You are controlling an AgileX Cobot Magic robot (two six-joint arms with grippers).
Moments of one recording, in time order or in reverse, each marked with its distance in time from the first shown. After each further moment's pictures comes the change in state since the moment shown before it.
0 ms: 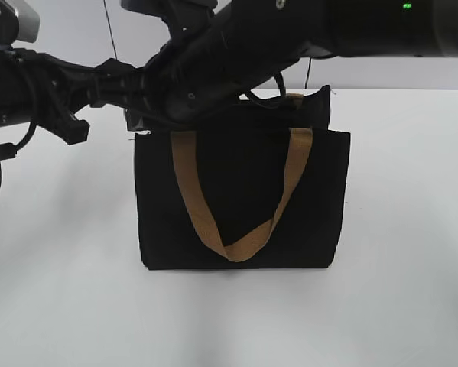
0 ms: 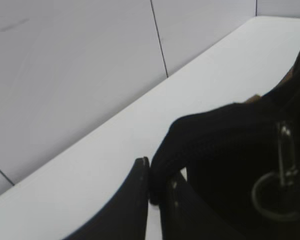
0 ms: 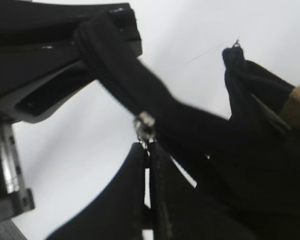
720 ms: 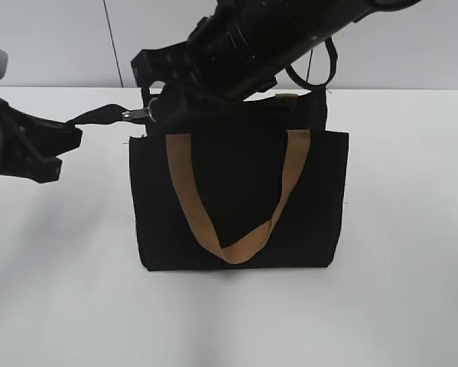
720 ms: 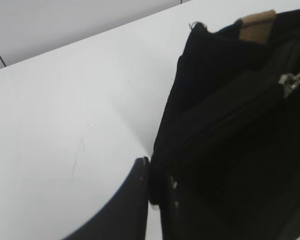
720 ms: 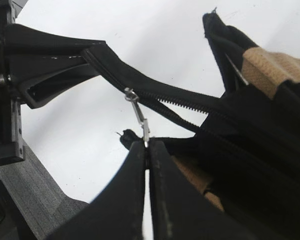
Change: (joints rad) left arm -0.005 -0.165 0.149 0.189 0.204 -0.440; right arm -0.125 -0.092 0.000 0.255 0.269 -0.342
